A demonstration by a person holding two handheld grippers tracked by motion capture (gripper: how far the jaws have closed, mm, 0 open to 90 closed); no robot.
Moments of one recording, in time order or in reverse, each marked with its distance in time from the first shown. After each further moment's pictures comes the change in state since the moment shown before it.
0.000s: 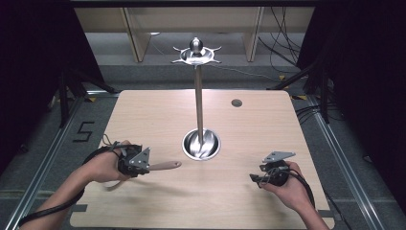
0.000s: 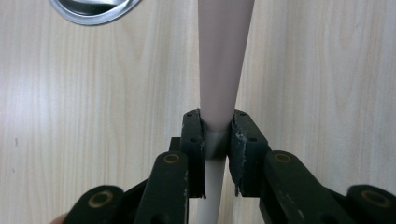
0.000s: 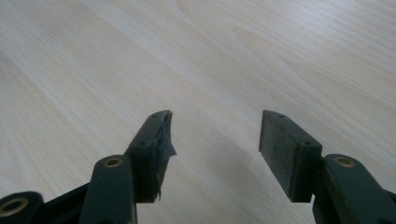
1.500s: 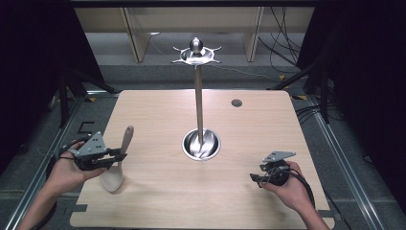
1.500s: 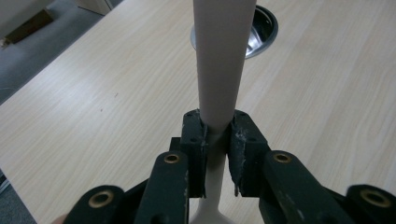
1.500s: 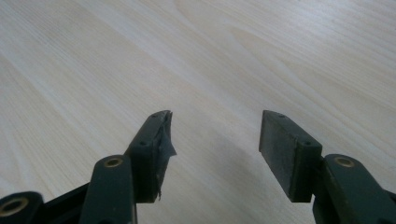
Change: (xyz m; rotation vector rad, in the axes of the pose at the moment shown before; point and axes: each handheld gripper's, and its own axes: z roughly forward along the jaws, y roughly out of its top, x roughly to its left) left arm -0.015 -0.070 -0.064 -0.387 0.295 -0.470; right arm -0.002 0.001 -0.001 0.002 0.006 0.002
